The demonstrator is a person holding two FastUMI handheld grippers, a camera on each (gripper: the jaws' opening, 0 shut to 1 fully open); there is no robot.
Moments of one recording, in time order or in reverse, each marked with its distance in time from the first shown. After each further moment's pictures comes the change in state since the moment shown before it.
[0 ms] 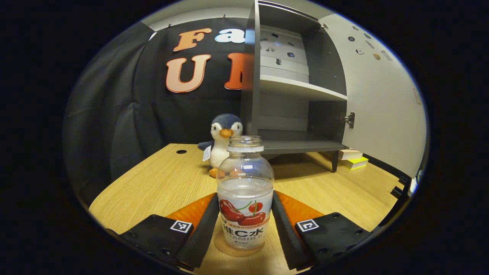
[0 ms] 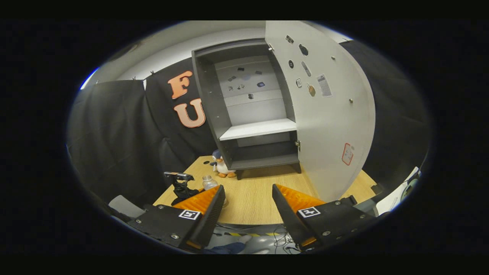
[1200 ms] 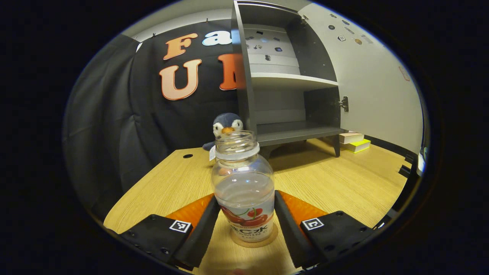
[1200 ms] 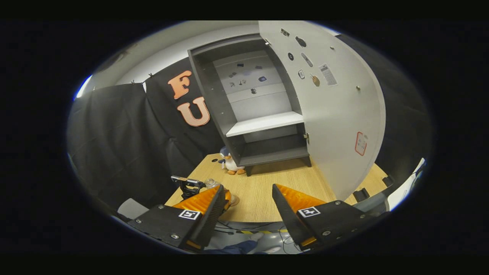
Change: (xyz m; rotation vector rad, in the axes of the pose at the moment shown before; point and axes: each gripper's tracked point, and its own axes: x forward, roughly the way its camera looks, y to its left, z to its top) left arm -0.027 0.010 -0.010 0.117 0.009 0.007; right arm 0.007 0.016 -0.011 0.058 0.041 0.056
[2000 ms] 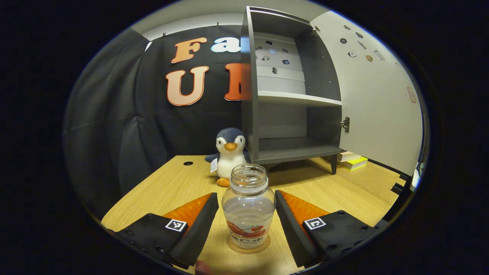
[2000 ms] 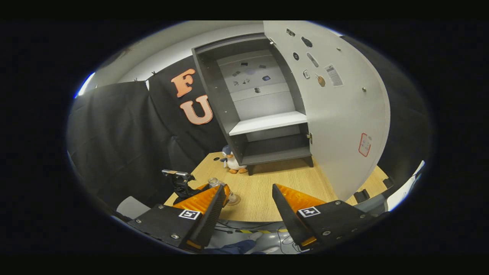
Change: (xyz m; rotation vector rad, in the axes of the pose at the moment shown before) left arm -0.012 0.004 0.047 -0.071 -0.068 0.005; right arm -0.002 0.004 0.004 -0.022 -0.007 0.015
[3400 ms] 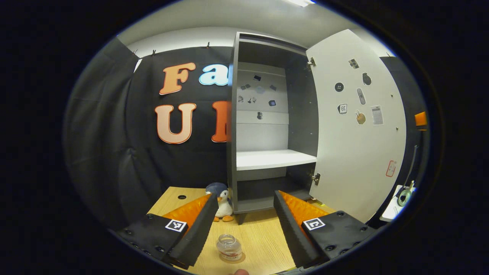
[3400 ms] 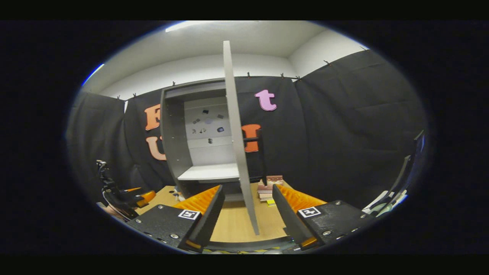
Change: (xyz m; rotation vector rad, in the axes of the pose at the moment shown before) left arm -0.069 -0.041 0.210 0.009 -0.115 -0.076; right arm -0.138 -0.171 0.163 -0.107 -0.371 -0.297
